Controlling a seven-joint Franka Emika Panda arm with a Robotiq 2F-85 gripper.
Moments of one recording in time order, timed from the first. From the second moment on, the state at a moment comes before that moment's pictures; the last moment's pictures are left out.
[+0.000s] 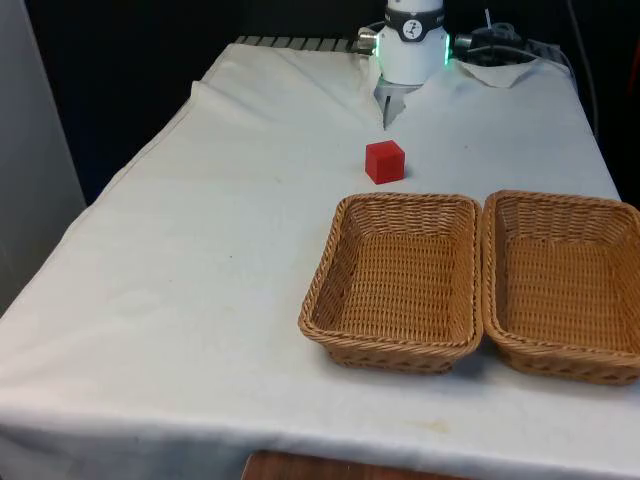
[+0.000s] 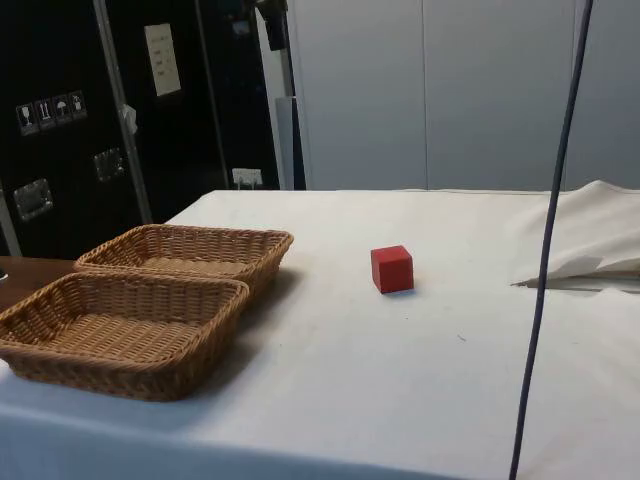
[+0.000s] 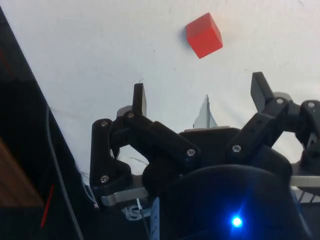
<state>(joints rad) 0.38 0.05 -0.40 -1.85 0.05 1.82 -0.05</state>
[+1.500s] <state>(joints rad) 0.38 -0.26 -0.39 -2.28 -0.08 1.97 -0.03</state>
